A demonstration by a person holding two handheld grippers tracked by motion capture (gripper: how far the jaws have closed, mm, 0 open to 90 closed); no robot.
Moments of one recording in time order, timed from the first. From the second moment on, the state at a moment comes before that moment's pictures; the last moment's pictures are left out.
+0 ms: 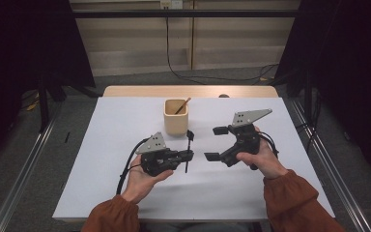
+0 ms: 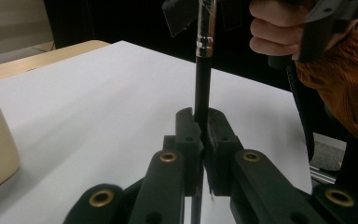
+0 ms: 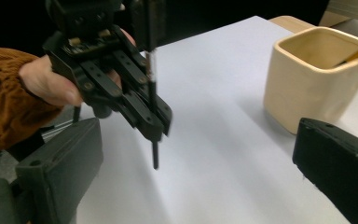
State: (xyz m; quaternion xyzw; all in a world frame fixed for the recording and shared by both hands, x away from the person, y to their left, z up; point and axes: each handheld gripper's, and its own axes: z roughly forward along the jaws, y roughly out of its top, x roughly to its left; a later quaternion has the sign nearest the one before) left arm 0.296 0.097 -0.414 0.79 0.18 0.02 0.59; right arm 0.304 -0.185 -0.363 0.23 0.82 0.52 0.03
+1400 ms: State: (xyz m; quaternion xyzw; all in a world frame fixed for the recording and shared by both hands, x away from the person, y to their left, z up) left arm 0.317 0.142 -0.395 0.77 0.24 0.05 0.59; right arm 0.257 -0.254 -0.405 0.32 0.77 0.53 0.11
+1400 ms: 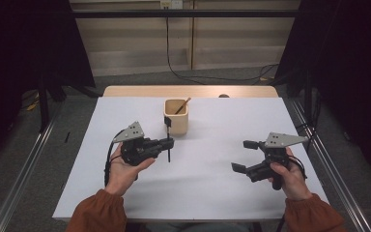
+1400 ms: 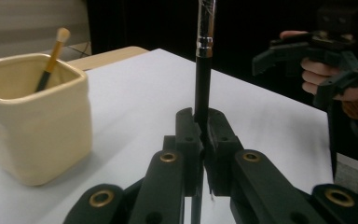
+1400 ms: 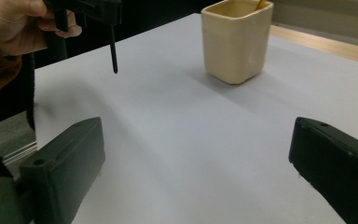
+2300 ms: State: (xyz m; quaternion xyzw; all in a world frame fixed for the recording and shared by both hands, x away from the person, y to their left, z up) left arm 0.352 0.154 -0.372 0.75 0.26 0.09 0.60; right arm 0.227 -0.285 -0.427 0.38 0.73 0.53 0.18
